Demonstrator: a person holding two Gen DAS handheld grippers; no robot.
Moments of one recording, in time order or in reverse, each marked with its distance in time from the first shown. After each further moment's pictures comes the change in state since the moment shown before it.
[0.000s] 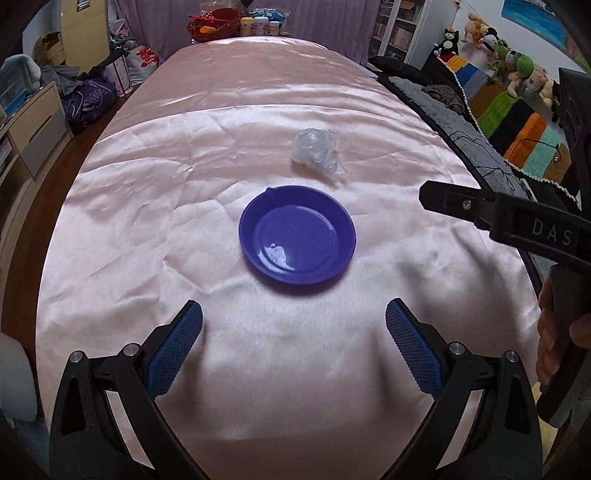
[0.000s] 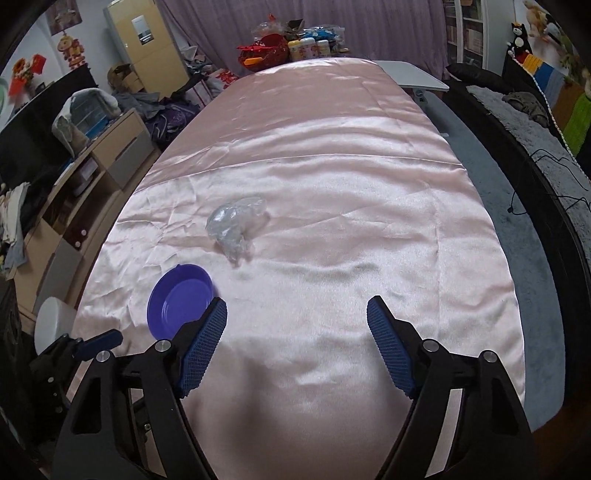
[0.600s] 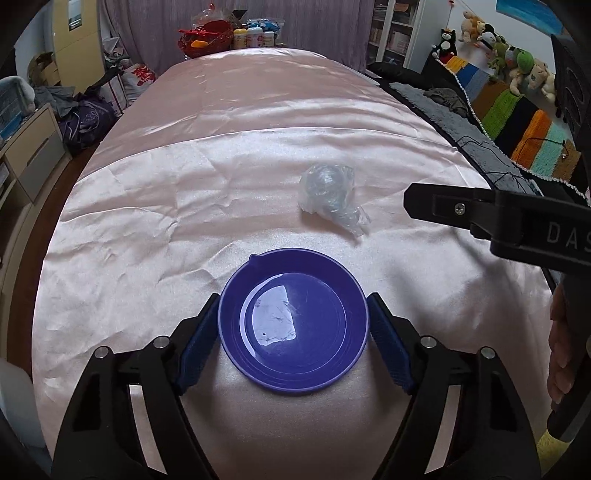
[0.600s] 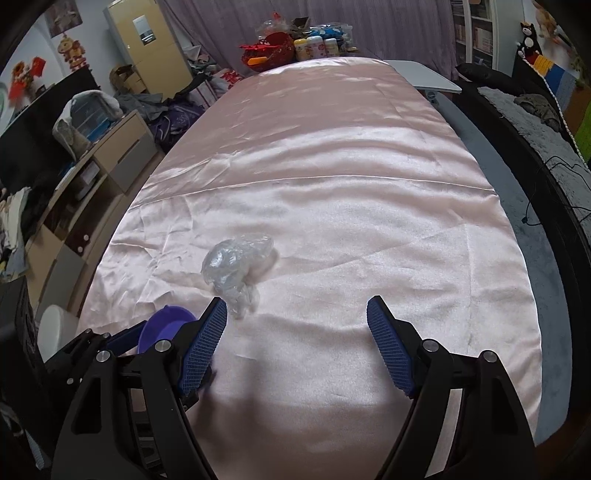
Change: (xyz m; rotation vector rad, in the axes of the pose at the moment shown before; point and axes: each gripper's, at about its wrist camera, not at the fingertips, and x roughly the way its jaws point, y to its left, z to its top) left arm 0.032 0.007 0.037 0.046 -0.043 0.040; right arm 0.032 0.008 0.036 -0.009 0.005 0.032
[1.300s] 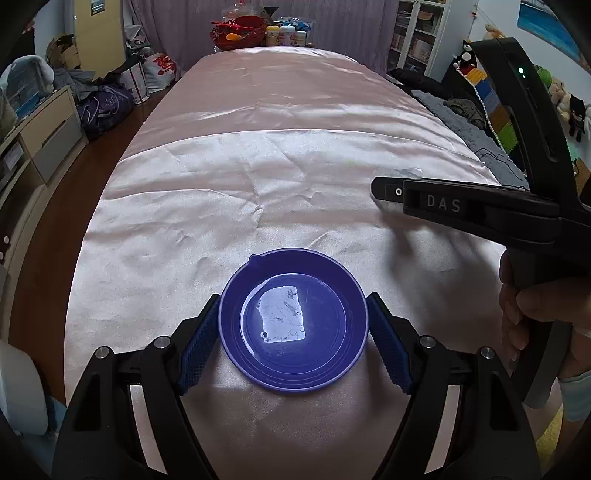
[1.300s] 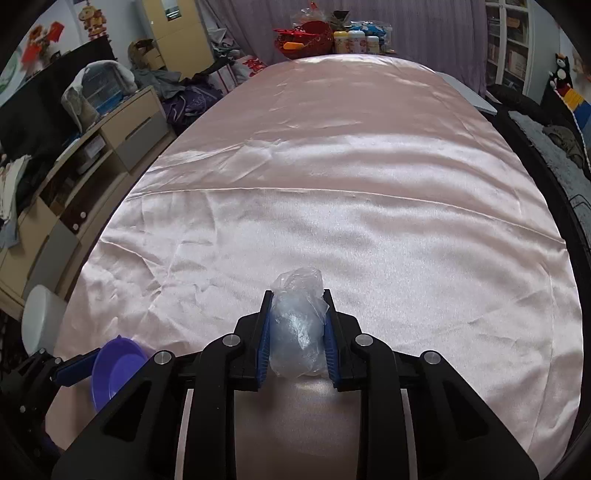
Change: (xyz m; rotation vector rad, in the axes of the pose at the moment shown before) left arm -0.015 0.054 -0.005 -0.067 0.005 0.021; right arm 0.063 0.051 0.024 -0.104 0.016 0.000
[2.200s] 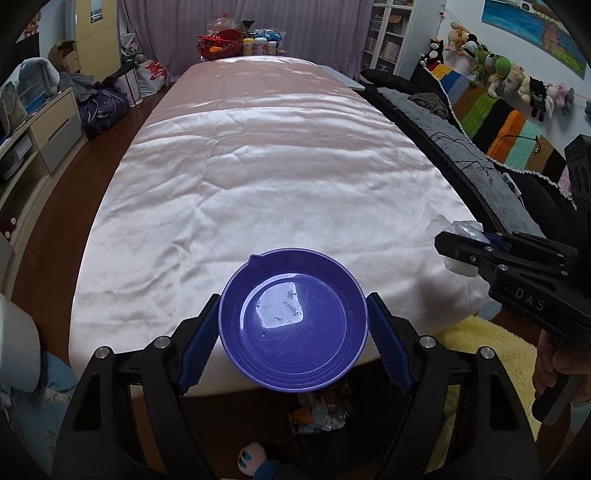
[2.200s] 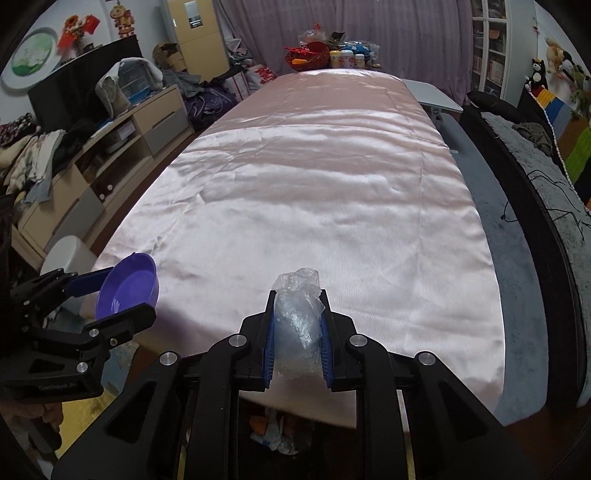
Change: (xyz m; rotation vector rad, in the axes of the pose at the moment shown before) left arm -0.139 -0.072 -0.138 0.027 -0.012 -0.052; right arm -0.197 -0.002 -0.195 -0.044 -0.037 -0.018
